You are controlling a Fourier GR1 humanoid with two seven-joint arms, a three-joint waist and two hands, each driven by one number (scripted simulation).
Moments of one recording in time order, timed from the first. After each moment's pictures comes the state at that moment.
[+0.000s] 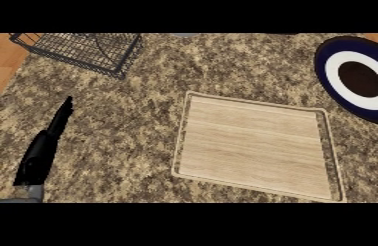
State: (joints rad) left arm 0.01 0.37 -0.03 -1.48 -0.11 0.08 -0.13; right arm -0.82 -0.96 -0.02 -0.32 0.26 0.30 -0.92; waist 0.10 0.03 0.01
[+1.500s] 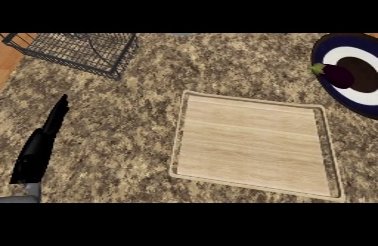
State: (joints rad) left arm 0.00 0.37 0.00 -1.46 -0.10 0.07 -0.14; right arm -0.93 -0.93 -0.32 -0.02 -0.05 0.52 -0.63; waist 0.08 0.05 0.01
